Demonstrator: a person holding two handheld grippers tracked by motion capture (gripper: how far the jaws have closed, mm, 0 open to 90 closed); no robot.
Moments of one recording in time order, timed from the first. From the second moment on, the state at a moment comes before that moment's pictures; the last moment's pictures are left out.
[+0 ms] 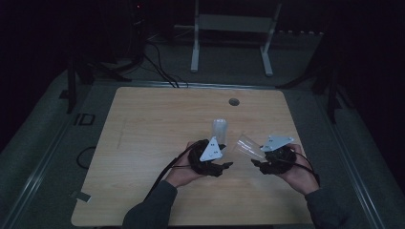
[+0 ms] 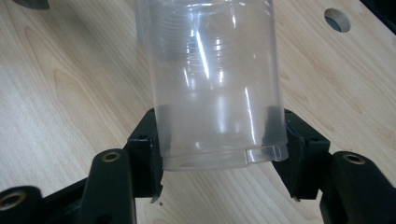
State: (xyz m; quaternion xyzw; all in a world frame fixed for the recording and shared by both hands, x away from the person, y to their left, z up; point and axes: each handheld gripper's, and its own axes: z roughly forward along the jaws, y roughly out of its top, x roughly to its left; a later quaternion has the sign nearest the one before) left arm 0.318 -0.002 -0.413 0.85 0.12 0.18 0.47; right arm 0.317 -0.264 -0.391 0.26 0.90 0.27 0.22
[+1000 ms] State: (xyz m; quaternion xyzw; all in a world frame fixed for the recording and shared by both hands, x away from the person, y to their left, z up) left arm 0.322 -0.001 -0.411 0.84 0.14 0.17 0.49; right arm 0.310 -0.266 -0.381 0.30 0.85 0.35 0.26
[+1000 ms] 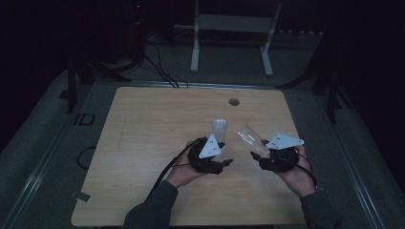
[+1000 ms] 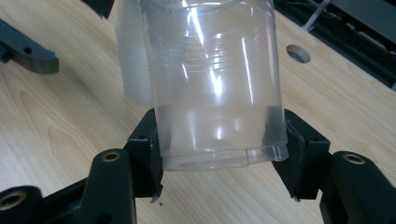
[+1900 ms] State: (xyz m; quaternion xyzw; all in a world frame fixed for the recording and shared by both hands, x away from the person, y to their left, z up) left arm 0.325 0.002 -0.404 0.83 0.18 0.16 0.51; right arm 0.303 -0.257 -0.380 0.33 0.79 0.42 0.30
